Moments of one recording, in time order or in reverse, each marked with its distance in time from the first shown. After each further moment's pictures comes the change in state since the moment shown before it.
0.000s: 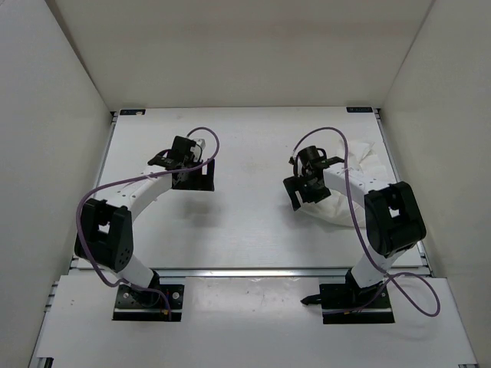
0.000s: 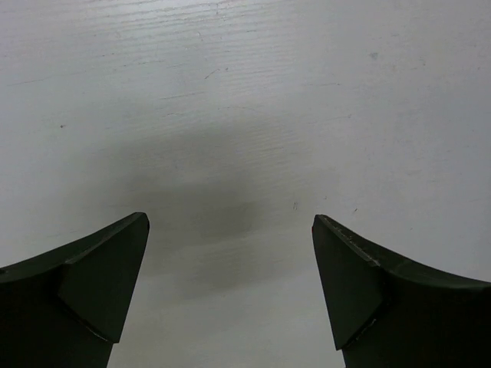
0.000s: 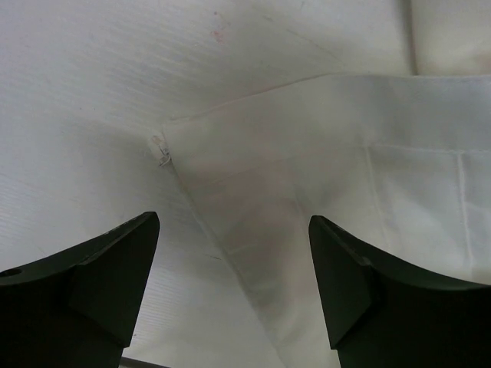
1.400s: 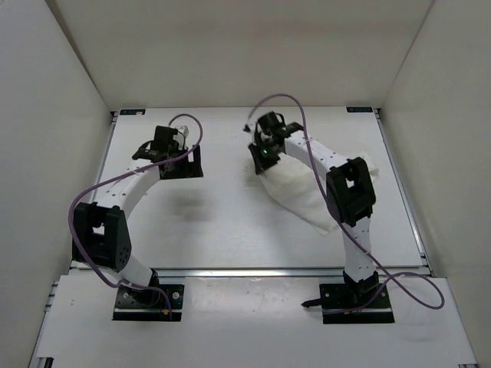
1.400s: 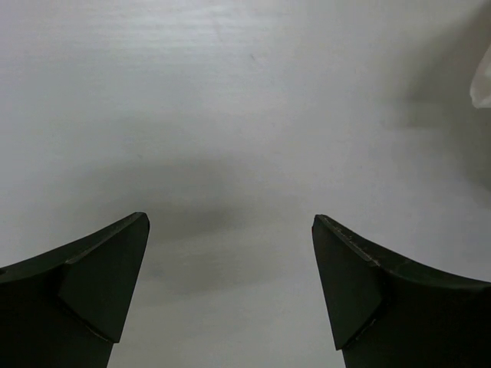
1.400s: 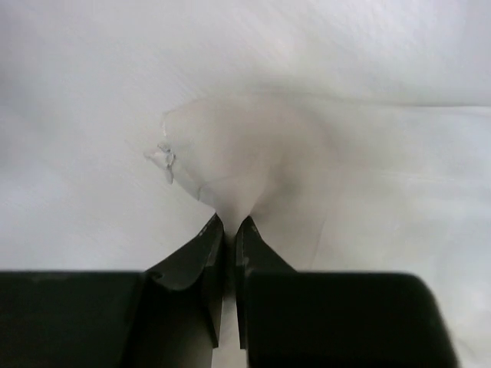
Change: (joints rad) left arm 0.111 -0.015 0.052 -0.010 0.038 0.011; right arm 0.122 0.402 0.598 -0.084 -0.207 -0.023
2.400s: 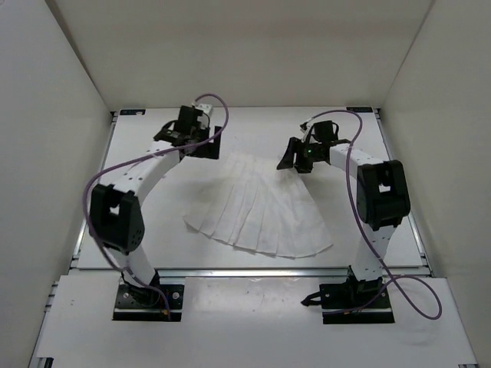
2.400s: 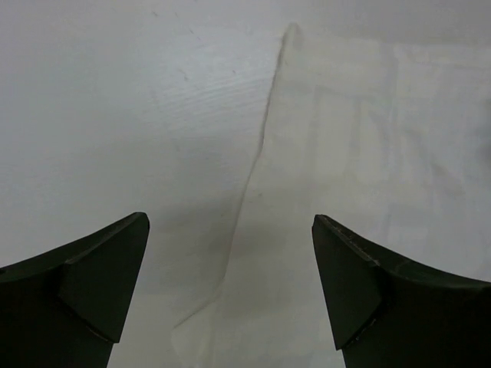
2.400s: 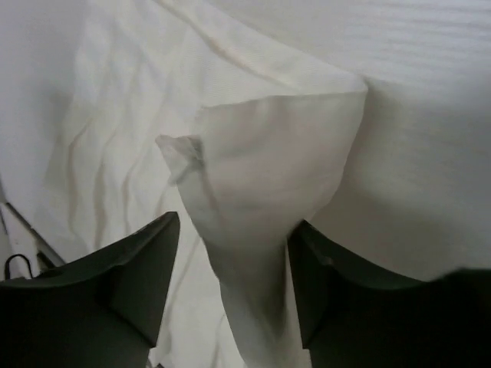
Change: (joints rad) left arm -0.105 0.139 0.332 -0.008 -0.168 0.097; right arm -0.294 -0.164 -0.360 0.431 -0.341 0.414
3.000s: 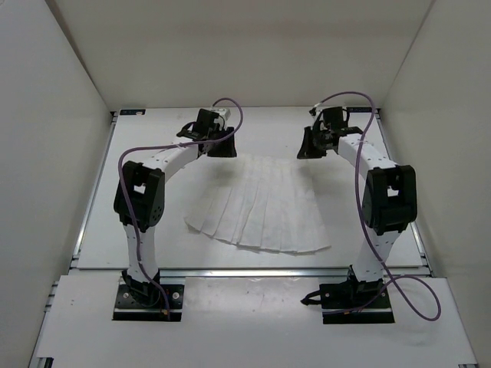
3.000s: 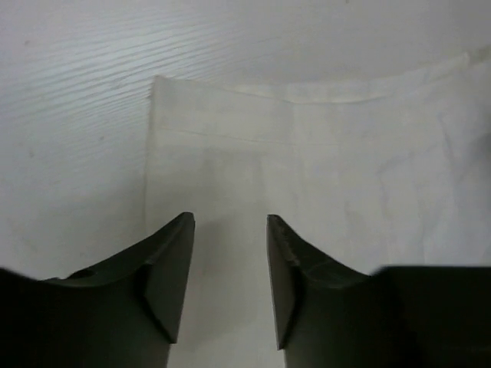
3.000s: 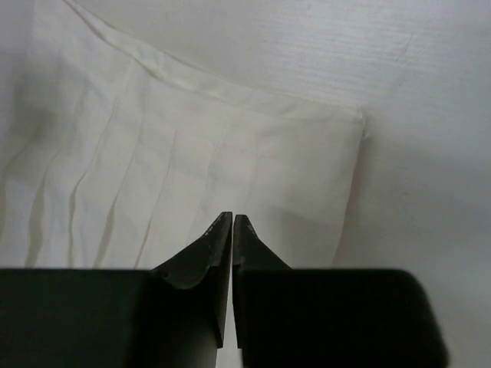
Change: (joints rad) left arm -0.045 0.325 0.093 0.183 0.218 -0.128; right arm -0.051 -0.024 0.172 -0.182 0.226 -0.198
